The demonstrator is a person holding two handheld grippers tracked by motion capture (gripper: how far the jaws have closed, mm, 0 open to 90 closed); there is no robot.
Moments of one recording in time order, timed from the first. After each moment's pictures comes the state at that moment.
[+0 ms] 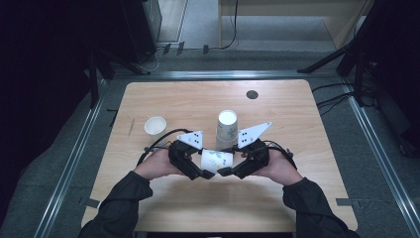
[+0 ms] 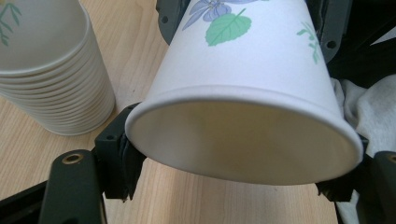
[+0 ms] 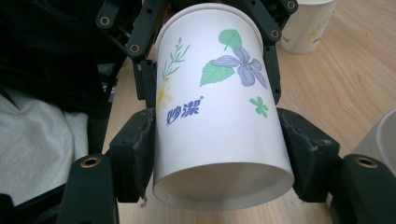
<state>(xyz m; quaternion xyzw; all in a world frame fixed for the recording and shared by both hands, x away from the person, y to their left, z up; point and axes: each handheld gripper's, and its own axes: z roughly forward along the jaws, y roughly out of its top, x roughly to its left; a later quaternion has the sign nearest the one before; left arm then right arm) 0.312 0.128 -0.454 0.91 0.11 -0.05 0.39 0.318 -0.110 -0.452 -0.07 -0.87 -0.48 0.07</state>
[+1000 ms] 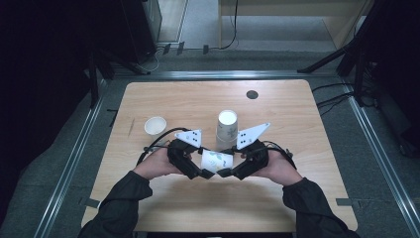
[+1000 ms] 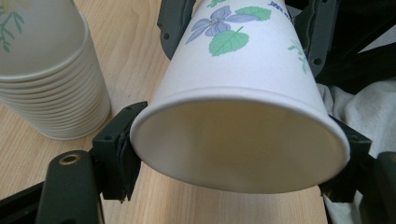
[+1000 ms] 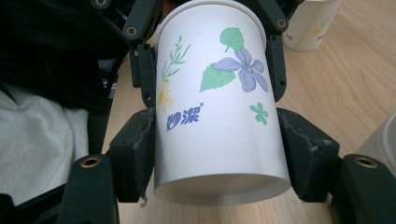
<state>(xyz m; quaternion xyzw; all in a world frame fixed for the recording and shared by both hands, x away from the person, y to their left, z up) 0.314 0.131 -0.451 0.91 0.11 -0.06 0.40 0.317 -0.108 -0.452 -0.07 -0.88 -0.47 0.07</state>
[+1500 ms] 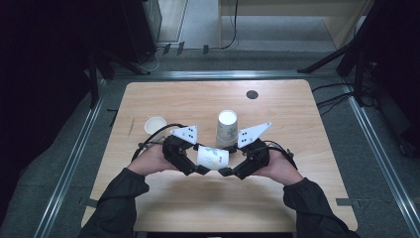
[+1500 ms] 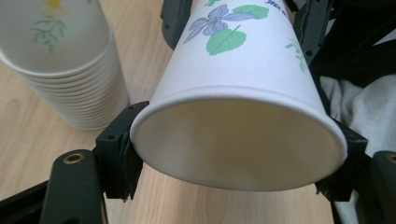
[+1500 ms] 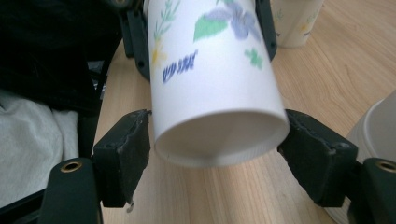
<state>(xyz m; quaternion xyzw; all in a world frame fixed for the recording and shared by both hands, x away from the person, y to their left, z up) 0.316 0.142 -0.434 0.92 0.11 -0.03 0.39 0.319 -0.110 -0.454 -0.09 -0.88 -0.47 0.06</state>
